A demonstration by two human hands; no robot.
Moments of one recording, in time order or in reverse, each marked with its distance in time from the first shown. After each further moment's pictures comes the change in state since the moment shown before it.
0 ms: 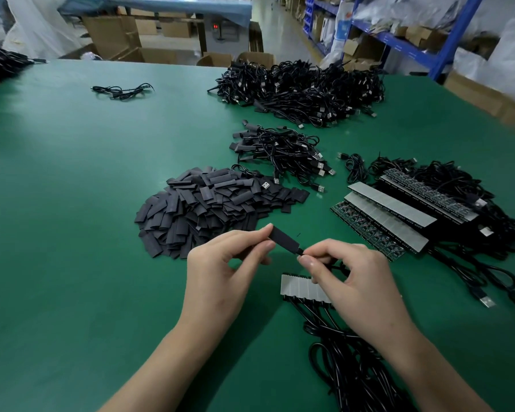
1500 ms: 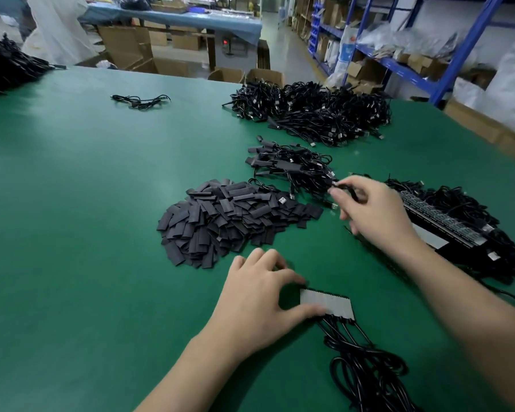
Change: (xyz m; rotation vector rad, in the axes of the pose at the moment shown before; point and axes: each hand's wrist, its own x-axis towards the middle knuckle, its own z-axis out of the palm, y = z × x) left_hand -0.002 -0.011 -0.003 0.557 -0.572 0.008; right_hand 0.119 0.002 -0.023 -0.101 0.027 0.068
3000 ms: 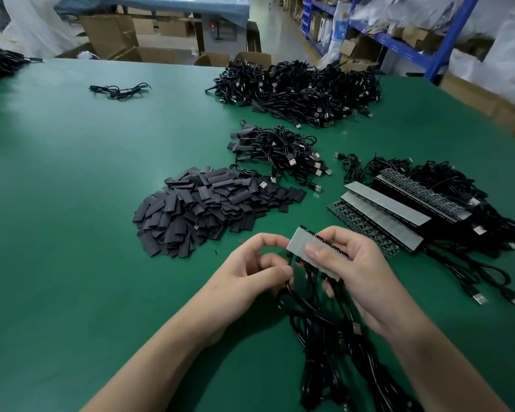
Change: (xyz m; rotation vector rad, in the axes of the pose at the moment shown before) left_hand 0.003 0.012 0.001 -1.349 -0.172 -0.191; right_hand -0.106 0.004 0.013 0.852 -0.248 0.335
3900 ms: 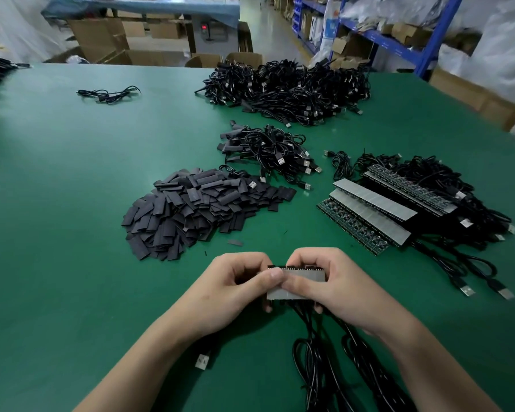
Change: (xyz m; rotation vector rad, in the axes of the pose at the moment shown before) left_hand -0.005 0.005 -0.004 0.415 -0.083 0.070; right_hand -0.005 0.006 -0.004 -0.382 -0.281 -0.020
